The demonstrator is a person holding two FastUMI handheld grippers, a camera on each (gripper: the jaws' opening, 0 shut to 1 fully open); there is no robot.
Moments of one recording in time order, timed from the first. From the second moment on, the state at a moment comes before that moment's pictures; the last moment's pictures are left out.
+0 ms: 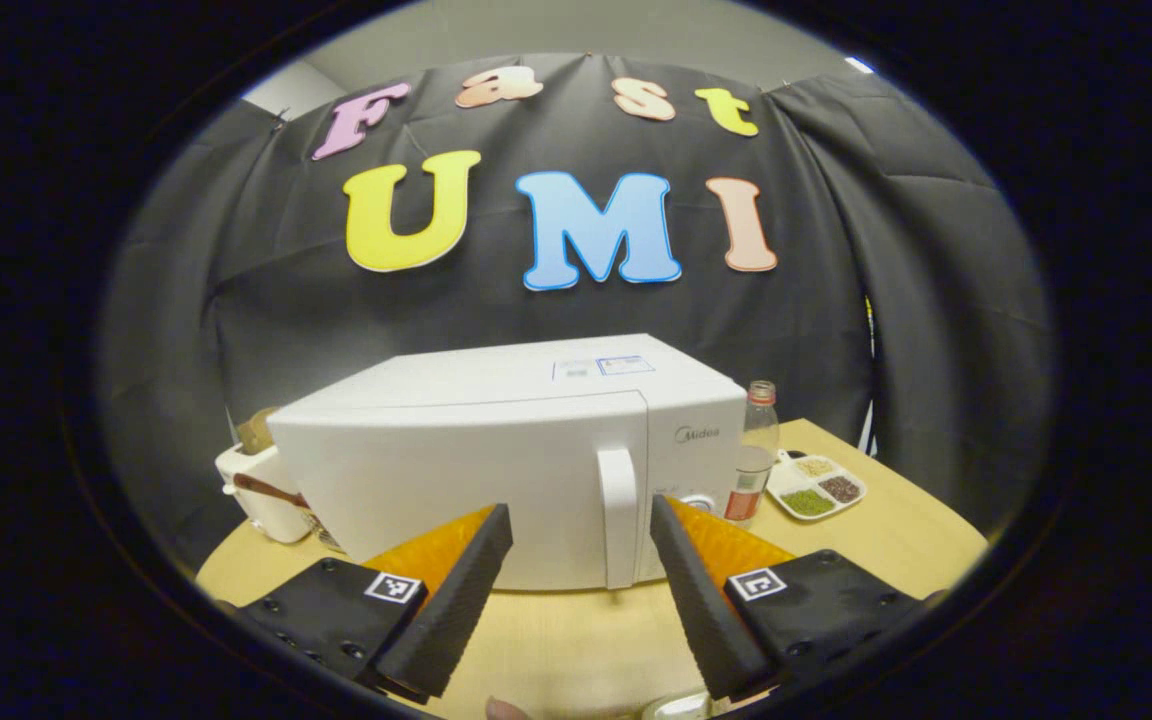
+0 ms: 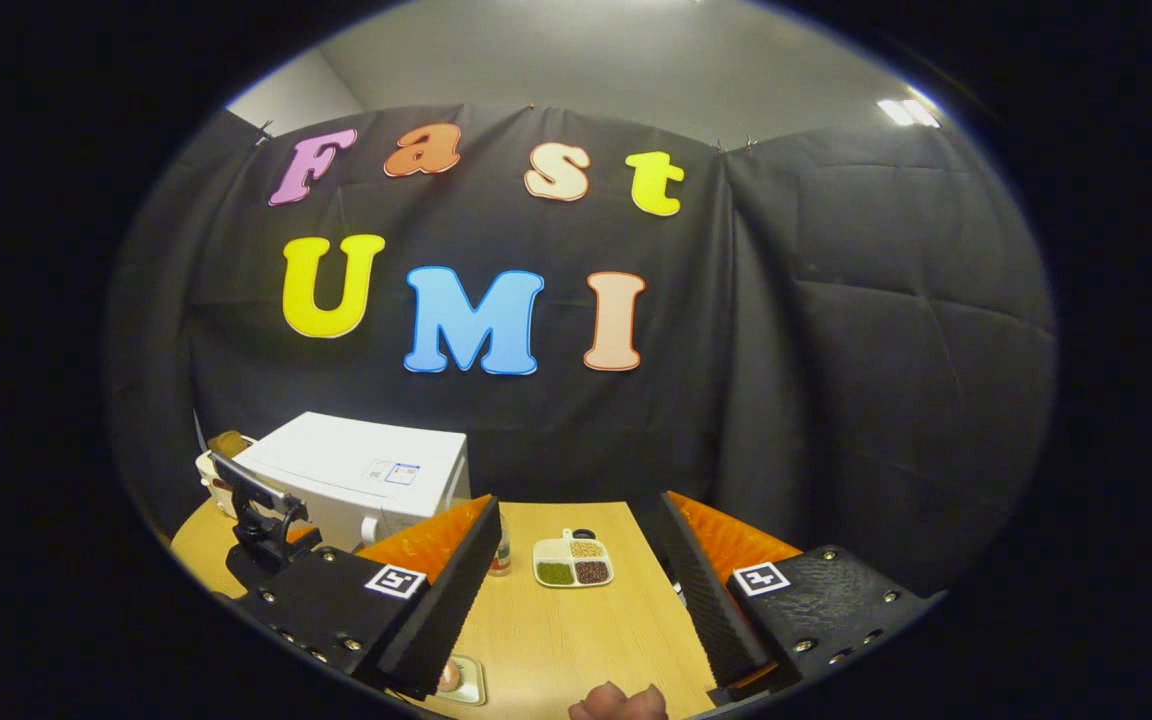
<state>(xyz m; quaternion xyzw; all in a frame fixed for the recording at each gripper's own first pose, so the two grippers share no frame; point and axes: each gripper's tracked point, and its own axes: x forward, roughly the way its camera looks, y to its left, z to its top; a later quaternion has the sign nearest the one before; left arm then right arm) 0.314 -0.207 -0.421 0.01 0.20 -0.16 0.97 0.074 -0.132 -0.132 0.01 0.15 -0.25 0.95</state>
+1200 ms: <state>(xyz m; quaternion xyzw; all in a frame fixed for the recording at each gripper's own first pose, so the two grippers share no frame) 0.341 -0.249 -0.495 -0.03 0.27 -0.20 0.94 0.000 -0.138 -0.133 0.04 0.14 -0.26 0.95</state>
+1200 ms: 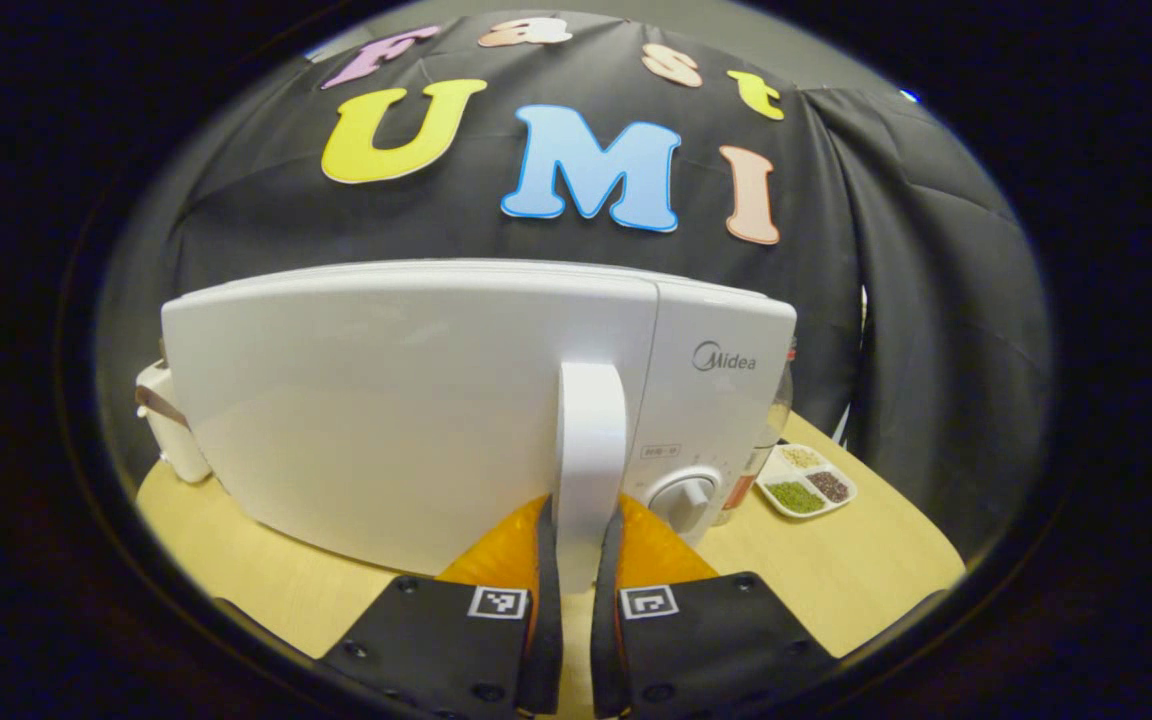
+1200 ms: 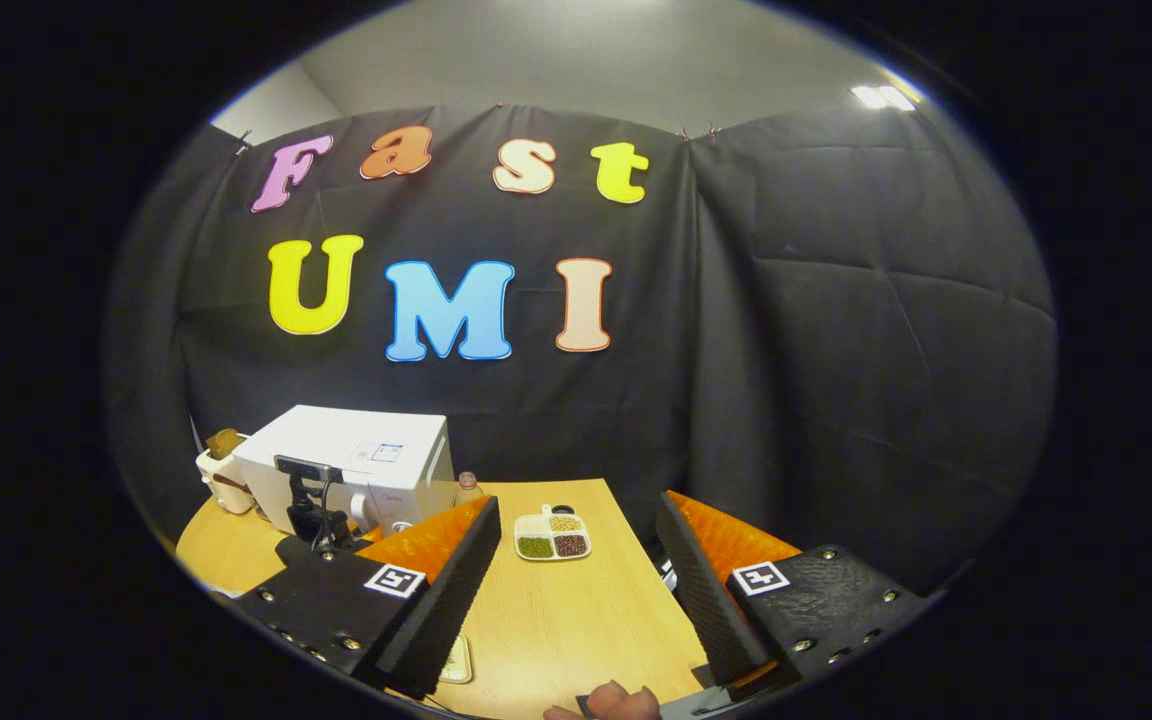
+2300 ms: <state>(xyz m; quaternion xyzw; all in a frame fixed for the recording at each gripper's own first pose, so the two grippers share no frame) 0.145 -0.016 -0.468 0.00 0.34 -0.15 0.93 -0.019 -0.064 -0.189 0.11 0.19 -0.13 0.97</state>
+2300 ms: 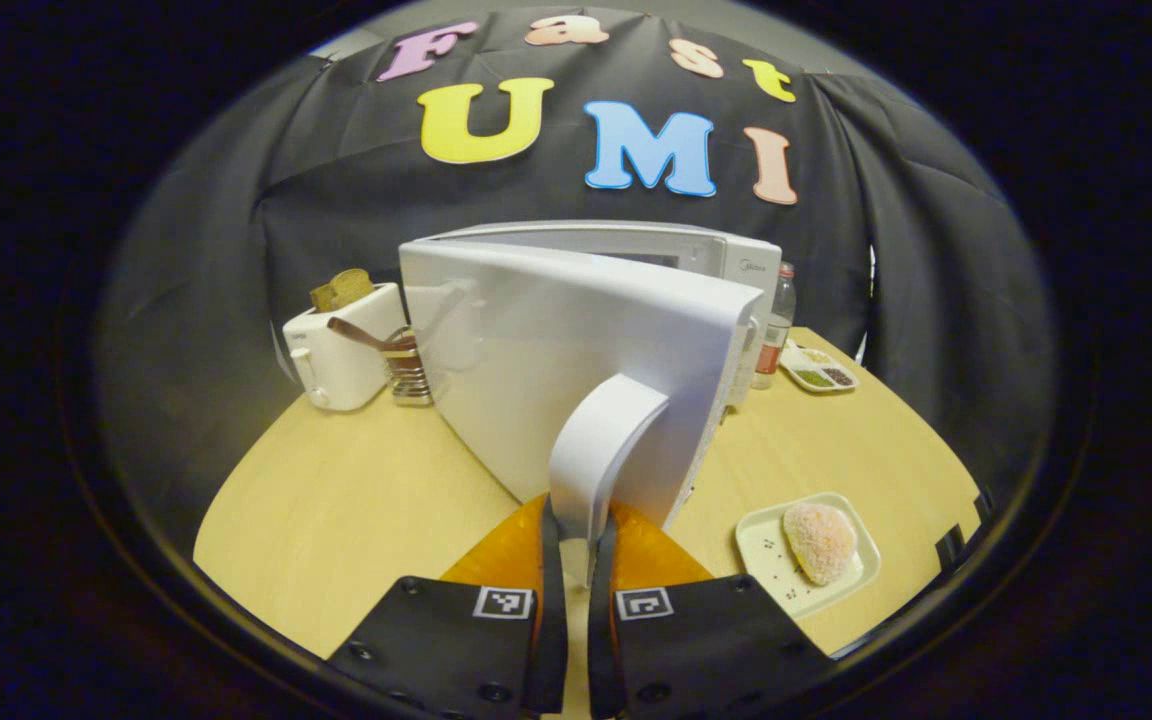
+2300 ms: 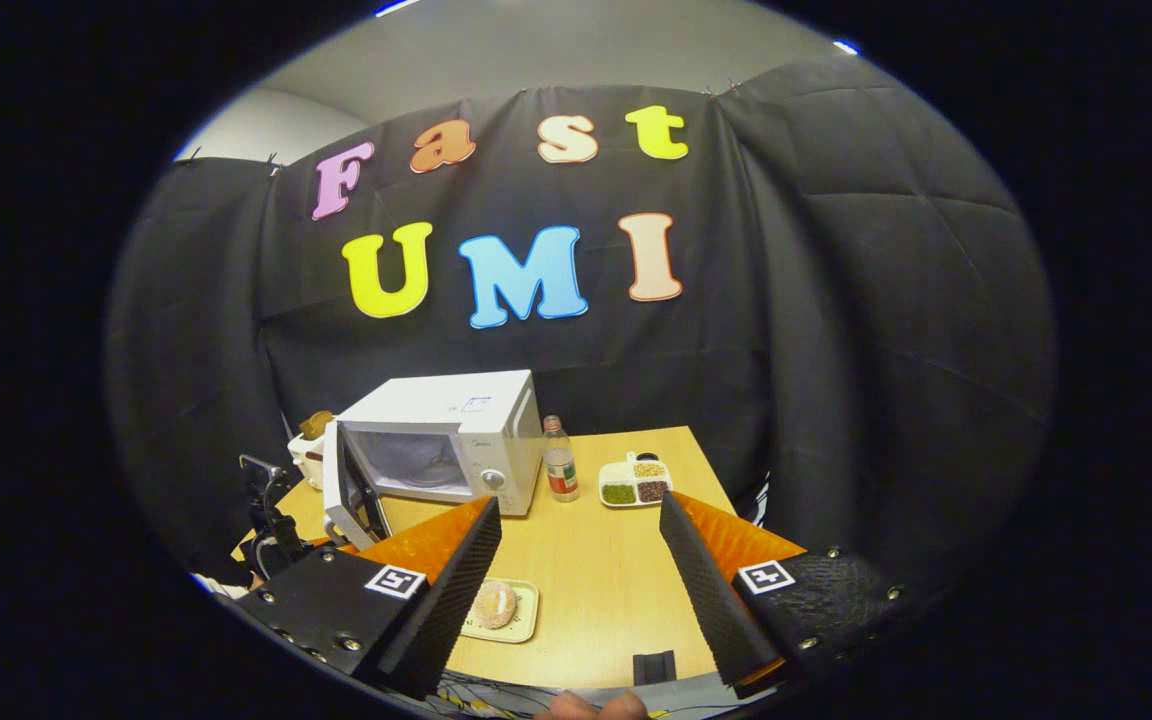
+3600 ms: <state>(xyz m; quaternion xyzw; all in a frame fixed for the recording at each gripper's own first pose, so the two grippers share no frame) 0.145 0.220 -0.448 -0.02 0.33 -0.17 0.93 0.127 0.150 -0.203 0.05 0.26 -0.09 0.96</state>
